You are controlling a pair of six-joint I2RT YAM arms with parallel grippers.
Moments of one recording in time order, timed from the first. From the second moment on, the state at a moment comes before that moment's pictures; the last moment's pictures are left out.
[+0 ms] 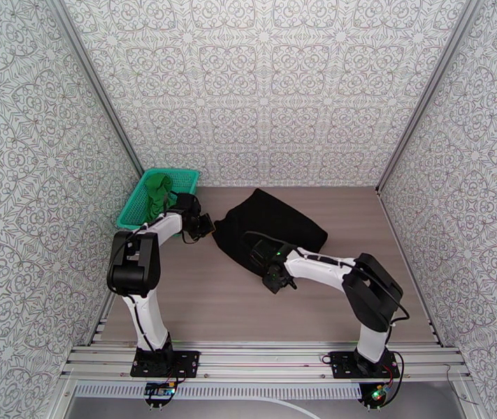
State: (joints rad) left arm -0.06 1.98 1.38 -0.48 0.39 -0.57; right arm 0.86 1.87 1.25 -0.79 0.21 0.00
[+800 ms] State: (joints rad) left arm -0.05 1.55 1.53 -0.78 0.38 -0.49; right arm 0.86 1.49 1.43 -0.98 0.32 -0.01
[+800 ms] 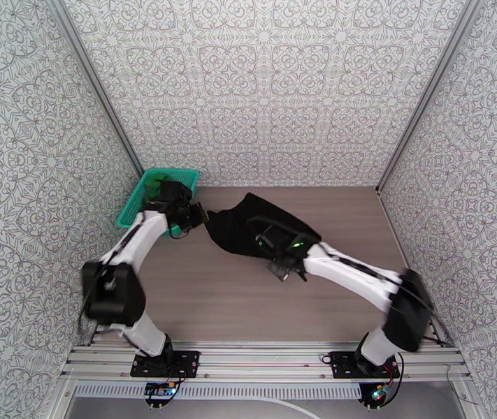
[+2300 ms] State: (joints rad) left arm 0.07 1.37 1.38 -0.71 0.74 -0.58; right arm 0.39 1.48 1.35 -0.67 -0.07 -0.10
